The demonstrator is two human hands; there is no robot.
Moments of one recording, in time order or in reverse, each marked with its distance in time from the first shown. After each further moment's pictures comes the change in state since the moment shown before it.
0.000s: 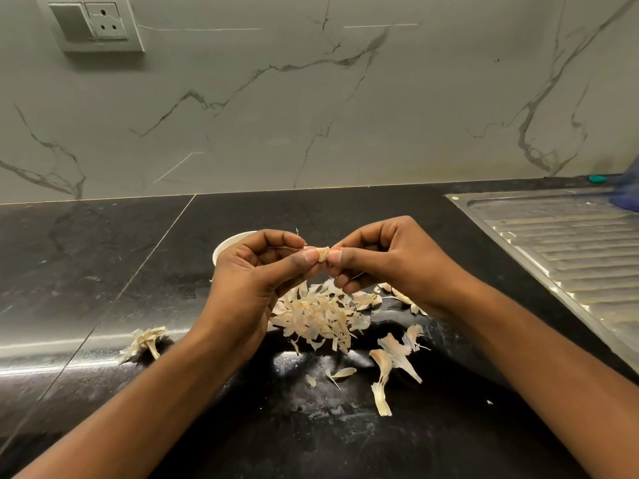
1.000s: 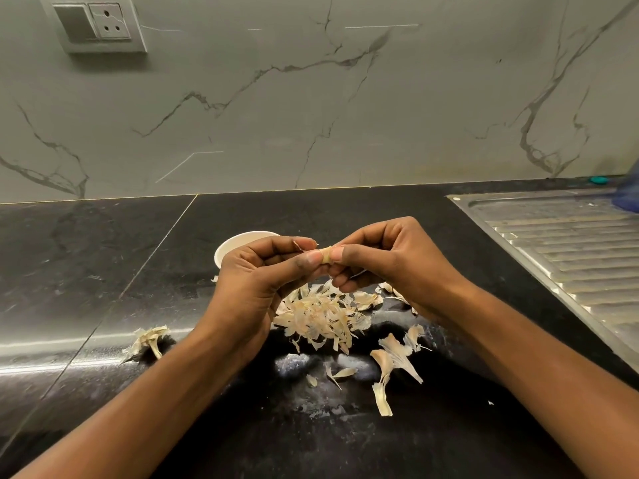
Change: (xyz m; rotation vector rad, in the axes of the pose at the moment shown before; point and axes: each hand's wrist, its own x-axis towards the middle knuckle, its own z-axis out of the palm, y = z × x) left_hand 0.001 -0.002 0.002 0.016 -0.008 -0.011; right_hand -0.001 0.000 0.006 0.034 0.056 -0.043
